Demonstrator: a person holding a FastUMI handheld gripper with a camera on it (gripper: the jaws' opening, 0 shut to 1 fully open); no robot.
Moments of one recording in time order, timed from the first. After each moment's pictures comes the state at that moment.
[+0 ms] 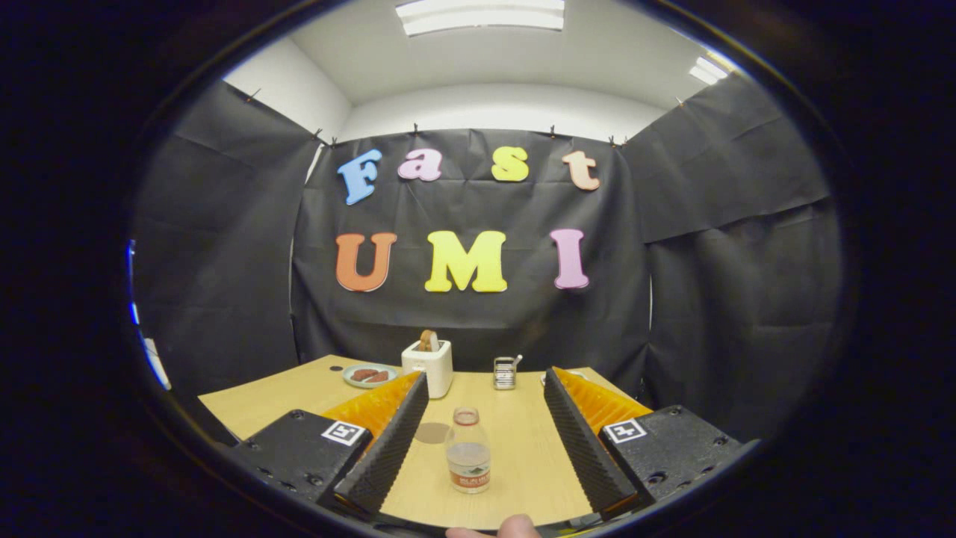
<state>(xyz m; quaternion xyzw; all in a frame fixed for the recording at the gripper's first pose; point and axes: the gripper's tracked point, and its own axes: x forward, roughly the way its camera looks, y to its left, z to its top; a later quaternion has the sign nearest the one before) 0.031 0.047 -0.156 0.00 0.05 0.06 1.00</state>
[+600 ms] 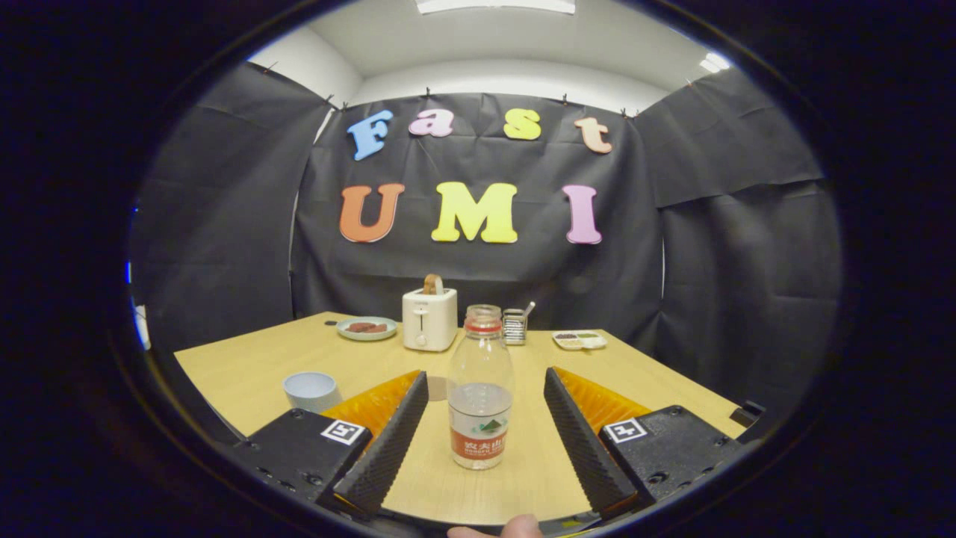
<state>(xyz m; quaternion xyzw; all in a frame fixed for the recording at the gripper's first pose) 0.056 0.064 -0.293 -0.01 0.10 0.06 0.99</state>
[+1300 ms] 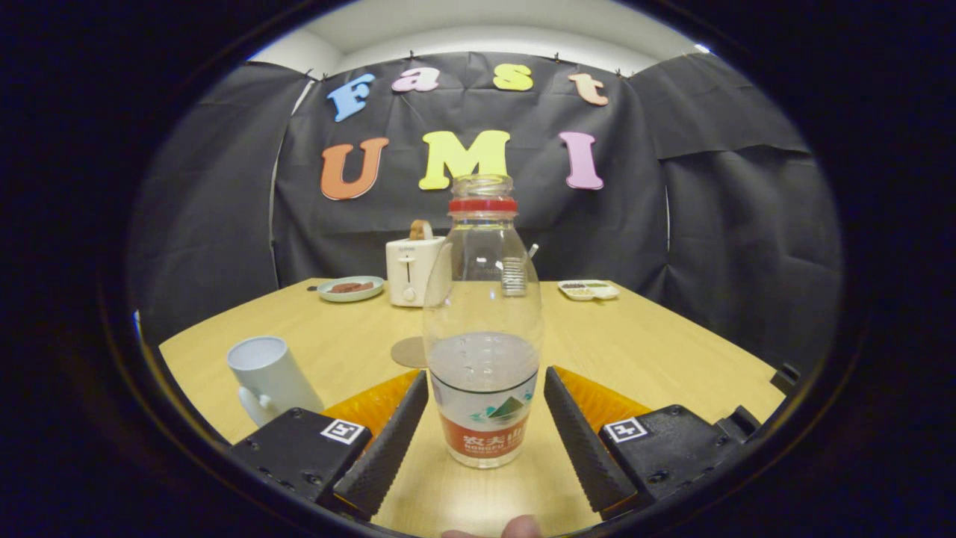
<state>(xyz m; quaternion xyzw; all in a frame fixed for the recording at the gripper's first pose) 0.108 0.071 -0.368 0.02 0.18 0.05 0.98</state>
